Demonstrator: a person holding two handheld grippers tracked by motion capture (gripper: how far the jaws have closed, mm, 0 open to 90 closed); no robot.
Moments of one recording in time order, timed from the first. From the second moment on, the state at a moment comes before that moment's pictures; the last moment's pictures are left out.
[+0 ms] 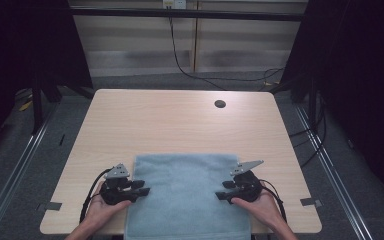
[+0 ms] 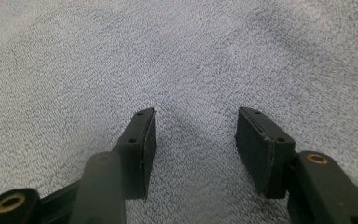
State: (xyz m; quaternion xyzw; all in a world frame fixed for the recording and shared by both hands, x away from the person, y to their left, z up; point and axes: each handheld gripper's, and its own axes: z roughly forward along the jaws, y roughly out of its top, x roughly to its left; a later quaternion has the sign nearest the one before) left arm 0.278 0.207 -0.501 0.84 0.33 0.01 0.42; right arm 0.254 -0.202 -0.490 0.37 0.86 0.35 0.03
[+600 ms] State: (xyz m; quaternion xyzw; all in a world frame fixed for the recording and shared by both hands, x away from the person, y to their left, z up) left arm 0.306 0.207 -0.472 0.83 0.33 0.04 0.44; right arm 0.275 -0.235 -0.464 0.41 0.81 0.42 0.08
